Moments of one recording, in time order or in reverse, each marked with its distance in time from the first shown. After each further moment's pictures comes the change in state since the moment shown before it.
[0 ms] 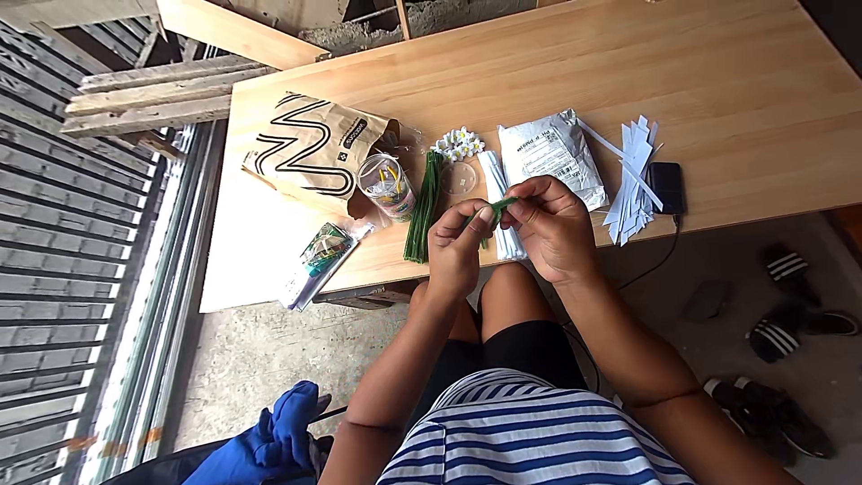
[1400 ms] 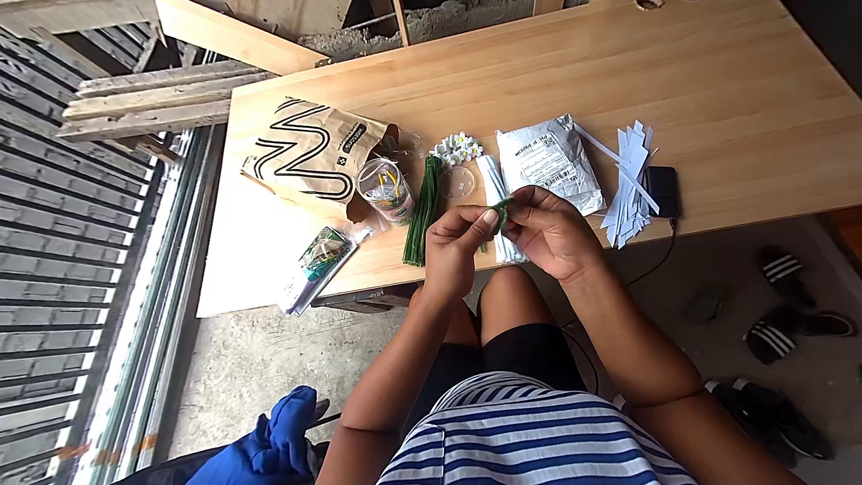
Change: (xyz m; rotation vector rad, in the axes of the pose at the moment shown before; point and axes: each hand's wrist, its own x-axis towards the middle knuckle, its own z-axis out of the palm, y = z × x) left_hand 0.003 0.008 -0.001 0.086 0.012 -0.068; right_hand 0.010 -0.015 -0.003 0.089 0.079 0.441
